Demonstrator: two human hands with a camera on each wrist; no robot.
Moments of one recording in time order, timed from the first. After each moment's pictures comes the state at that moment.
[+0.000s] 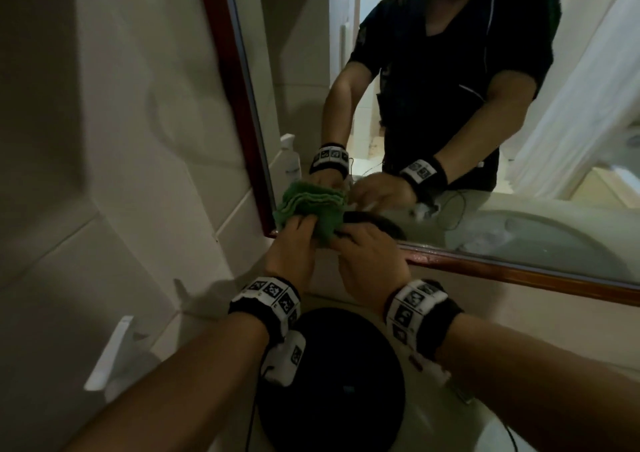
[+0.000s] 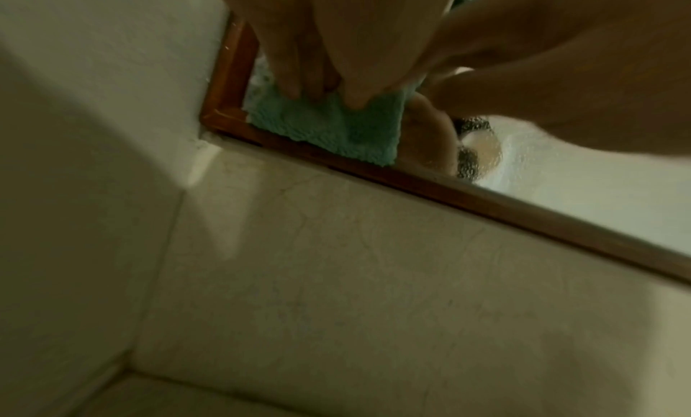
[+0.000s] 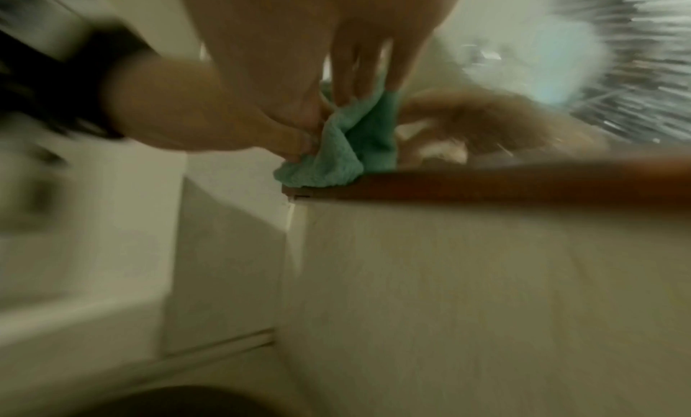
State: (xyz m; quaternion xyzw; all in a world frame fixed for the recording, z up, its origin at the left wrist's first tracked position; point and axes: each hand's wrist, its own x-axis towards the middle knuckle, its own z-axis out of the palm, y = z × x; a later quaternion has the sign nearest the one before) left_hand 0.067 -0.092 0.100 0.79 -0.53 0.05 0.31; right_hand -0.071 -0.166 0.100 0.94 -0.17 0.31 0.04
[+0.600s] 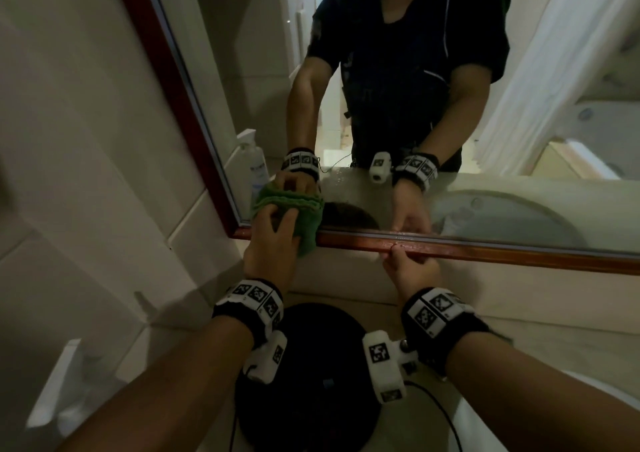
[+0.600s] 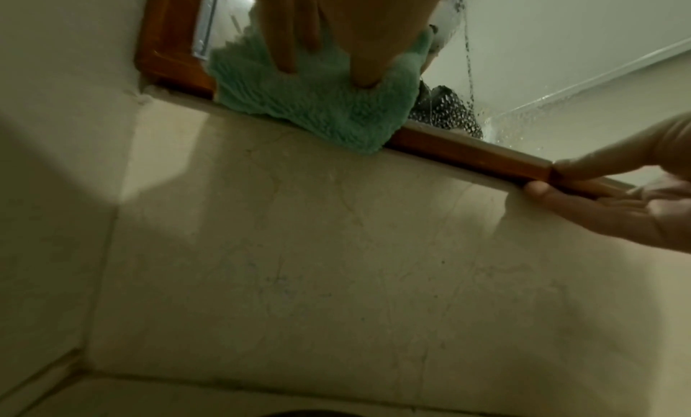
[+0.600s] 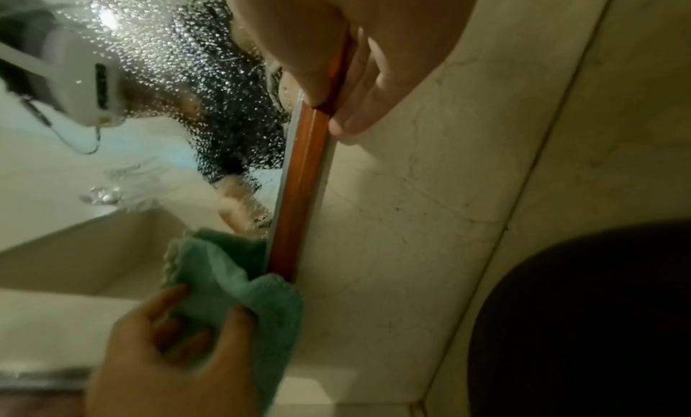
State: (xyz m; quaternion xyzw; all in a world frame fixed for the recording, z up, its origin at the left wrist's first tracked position) left_hand 0.052 -0.106 0.085 0.79 -0.52 0.13 0.28; right_hand -0.142 -0.218 0.027 0.35 -0.57 0.44 -0.60
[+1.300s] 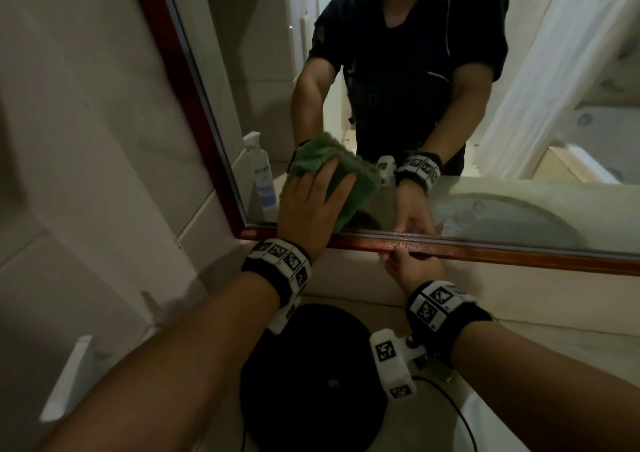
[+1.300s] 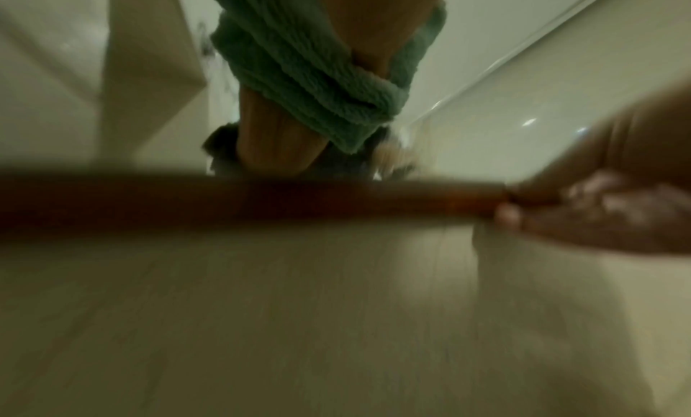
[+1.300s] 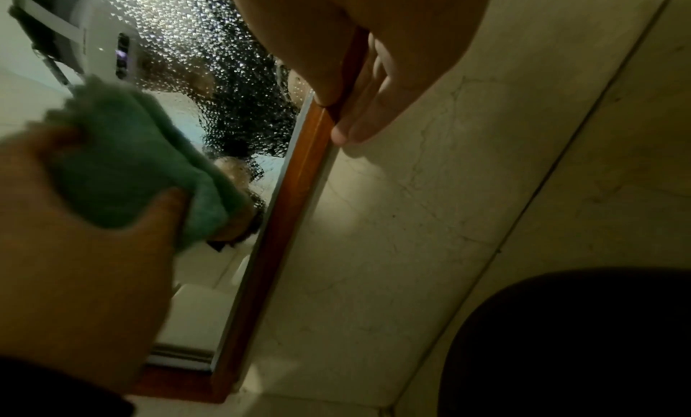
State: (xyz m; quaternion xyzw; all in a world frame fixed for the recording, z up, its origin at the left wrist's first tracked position) left_hand 0.036 -0.151 0.129 0.59 -0.65 0.39 0.28; right_hand -0.136 -0.204 0.070 0.31 -0.54 0.43 -0.66
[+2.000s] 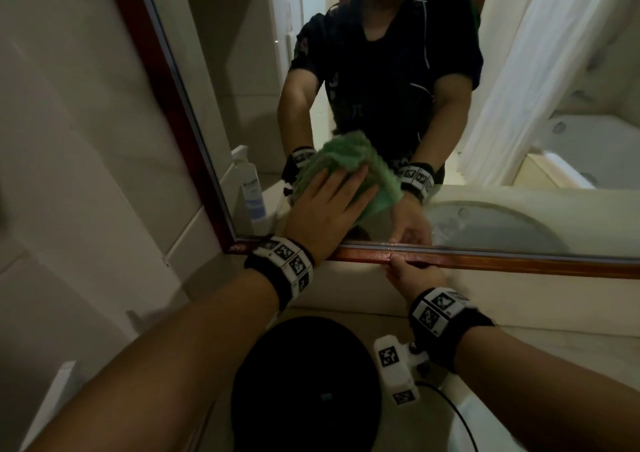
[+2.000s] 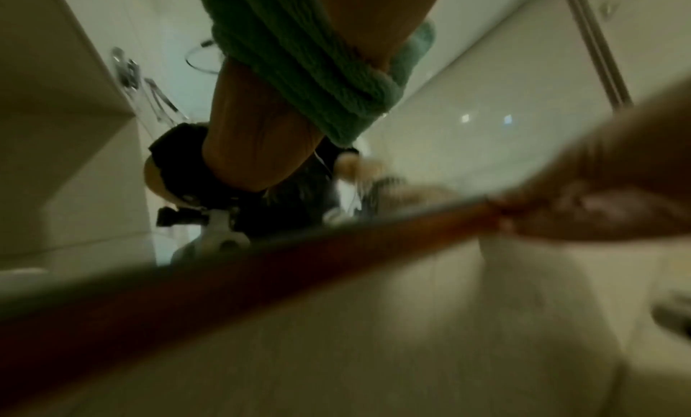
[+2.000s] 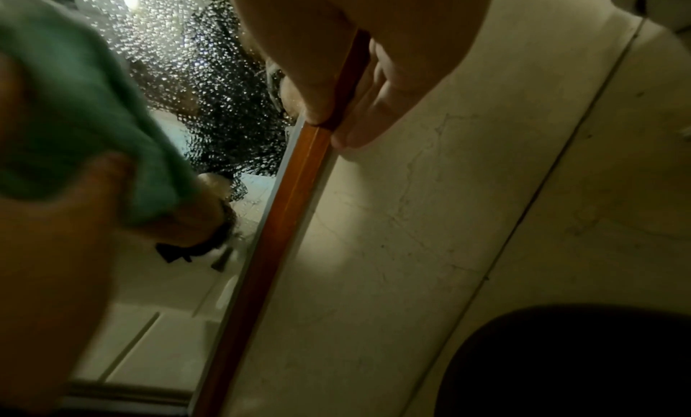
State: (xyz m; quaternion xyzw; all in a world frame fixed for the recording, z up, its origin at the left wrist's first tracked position) left_hand 0.019 -0.171 0.150 0.52 -0.73 0.40 0.20; right_hand -0.153 -0.207 0.081 0.29 -0.58 0.41 -0.64
